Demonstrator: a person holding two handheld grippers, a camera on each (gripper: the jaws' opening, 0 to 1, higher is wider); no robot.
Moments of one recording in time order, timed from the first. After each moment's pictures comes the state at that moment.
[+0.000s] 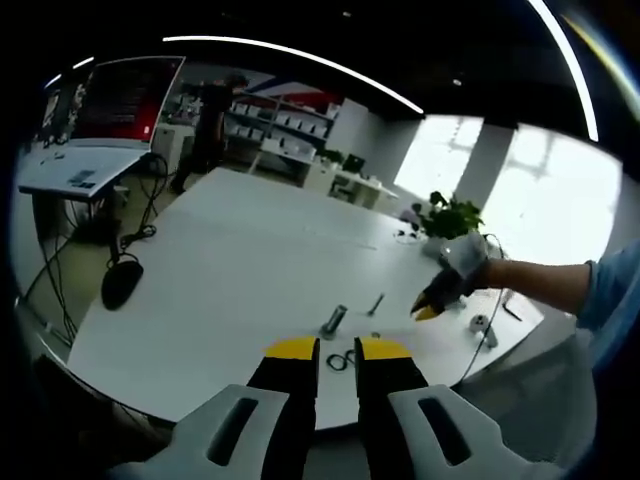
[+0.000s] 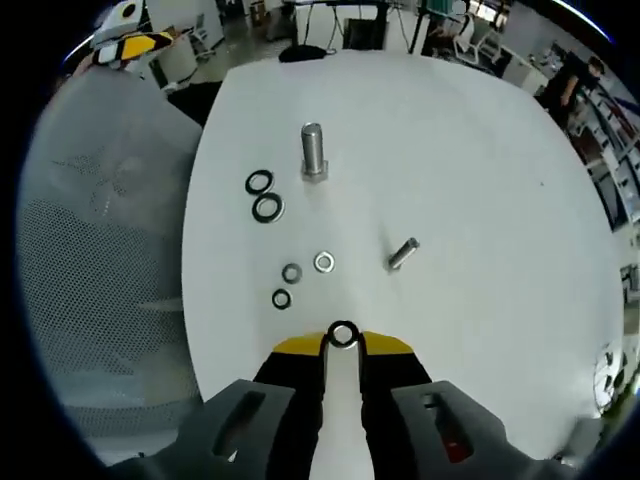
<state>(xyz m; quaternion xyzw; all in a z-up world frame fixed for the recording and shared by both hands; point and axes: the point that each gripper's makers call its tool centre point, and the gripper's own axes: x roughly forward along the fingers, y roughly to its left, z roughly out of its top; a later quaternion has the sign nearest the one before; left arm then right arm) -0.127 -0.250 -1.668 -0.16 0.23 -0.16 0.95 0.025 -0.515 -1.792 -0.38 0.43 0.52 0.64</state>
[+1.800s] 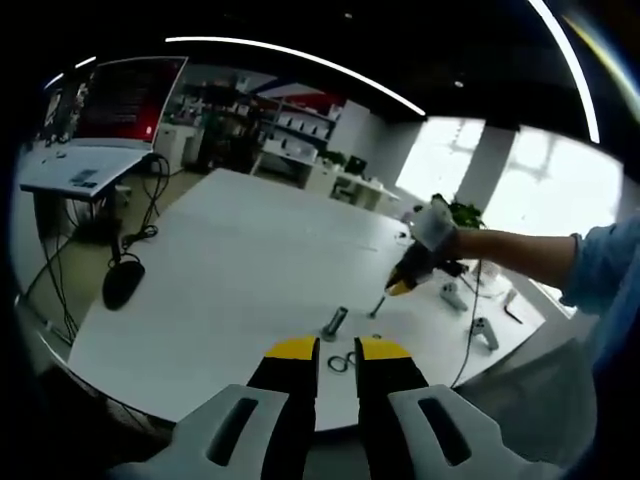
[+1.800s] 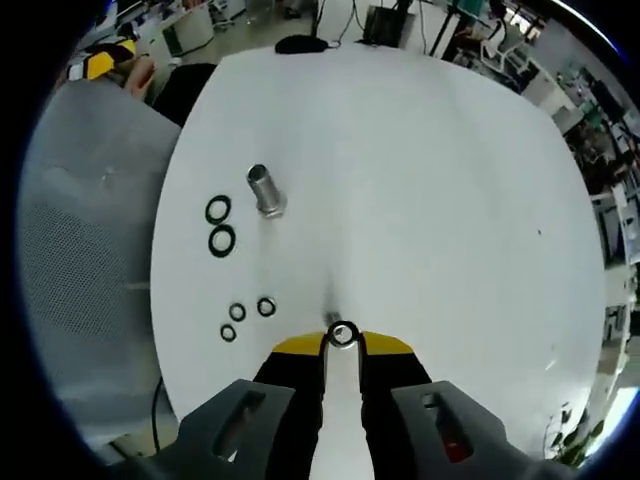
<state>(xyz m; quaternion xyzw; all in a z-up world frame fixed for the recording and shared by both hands) -0.126 -0.248 -1.668 -0.17 0.23 -0.15 0.95 0.086 -0.467 -1.784 -0.45 0.42 0.52 0.59</state>
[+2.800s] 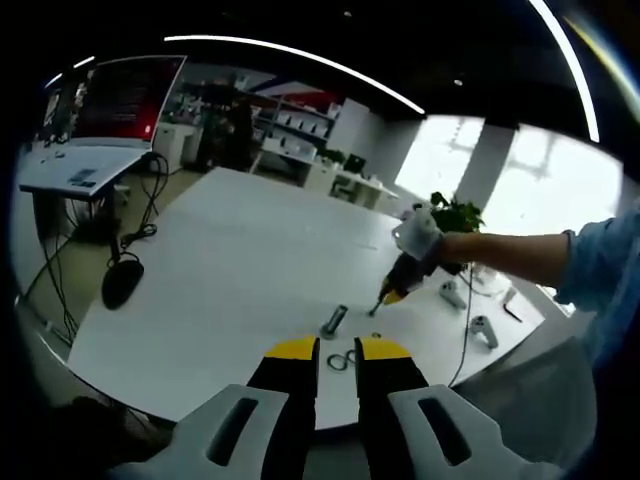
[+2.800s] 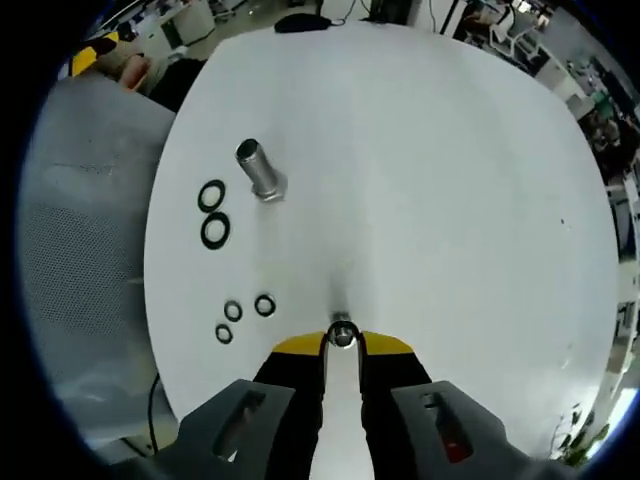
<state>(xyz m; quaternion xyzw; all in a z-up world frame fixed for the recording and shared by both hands) -0.126 -0.248 -1.669 -0.16 0.23 -0.15 0.95 0.082 -0.469 -1.816 -0.45 0.45 0.52 0.57</state>
